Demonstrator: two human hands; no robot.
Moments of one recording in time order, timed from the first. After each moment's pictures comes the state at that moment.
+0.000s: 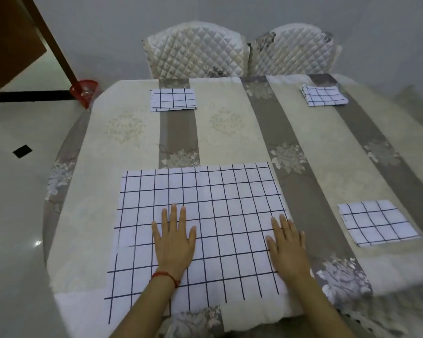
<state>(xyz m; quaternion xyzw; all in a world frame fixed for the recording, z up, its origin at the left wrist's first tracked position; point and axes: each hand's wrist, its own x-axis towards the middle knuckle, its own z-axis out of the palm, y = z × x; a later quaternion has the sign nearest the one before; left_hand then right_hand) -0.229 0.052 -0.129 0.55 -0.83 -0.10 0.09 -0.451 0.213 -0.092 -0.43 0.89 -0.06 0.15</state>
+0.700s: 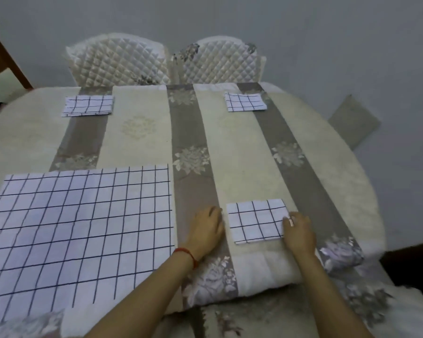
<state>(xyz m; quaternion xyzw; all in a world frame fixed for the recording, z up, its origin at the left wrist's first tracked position) -0.552 0.211 -0.067 0.35 -0.90 -0.27 0.05 -0.737 0.348 -0.046 -0.21 0.93 -0.27 0.14</state>
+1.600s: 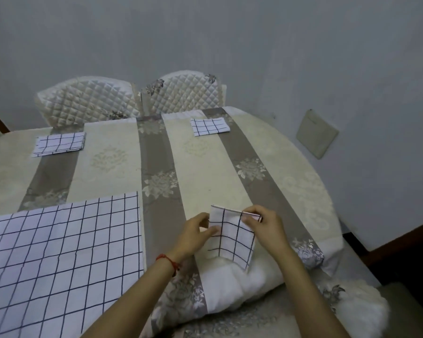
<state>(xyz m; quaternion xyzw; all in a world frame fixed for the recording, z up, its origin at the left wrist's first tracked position) -0.603 0.238 -0.004 0.31 -0.78 -0.51 0.15 -0.739 0.365 0.049 -0.33 0.79 -0.46 0.22</state>
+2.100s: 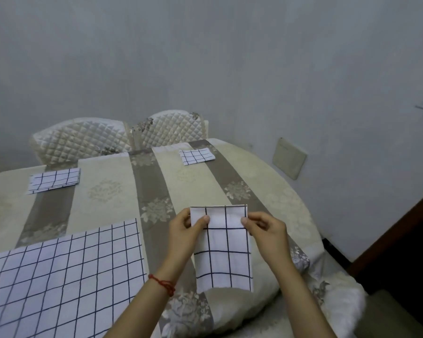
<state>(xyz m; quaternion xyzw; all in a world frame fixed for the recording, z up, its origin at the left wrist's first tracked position) -0.555 0.265 0.106 0.27 -0.62 -0.63 0.38 -0.670 0.392 0.121 -0.27 0.72 -0.63 0.14</state>
